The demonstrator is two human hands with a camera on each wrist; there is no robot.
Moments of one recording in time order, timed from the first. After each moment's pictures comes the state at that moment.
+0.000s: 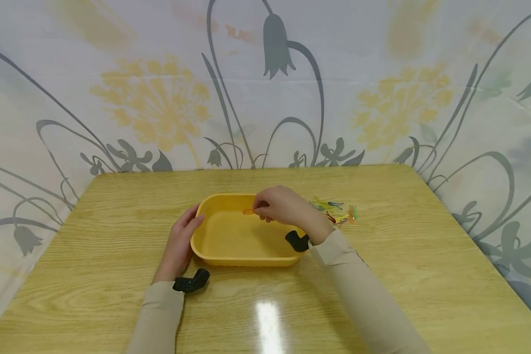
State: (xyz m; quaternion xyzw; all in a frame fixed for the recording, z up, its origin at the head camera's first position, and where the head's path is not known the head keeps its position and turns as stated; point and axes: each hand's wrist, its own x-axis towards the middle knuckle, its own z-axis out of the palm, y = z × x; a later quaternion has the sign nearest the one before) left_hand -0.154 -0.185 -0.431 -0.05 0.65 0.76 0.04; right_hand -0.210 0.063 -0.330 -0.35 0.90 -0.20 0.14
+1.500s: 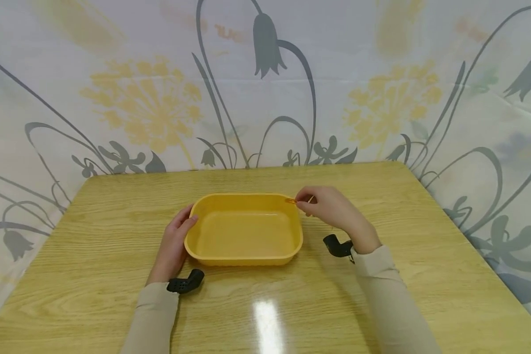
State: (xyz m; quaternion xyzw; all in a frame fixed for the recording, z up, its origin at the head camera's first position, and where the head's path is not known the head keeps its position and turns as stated) left_hand -0.154 -0.186 -0.428 -0.05 0.65 0.75 0.04; right_hand -0.198 0.161 -0.337 -0.23 0.92 -0.30 0.08
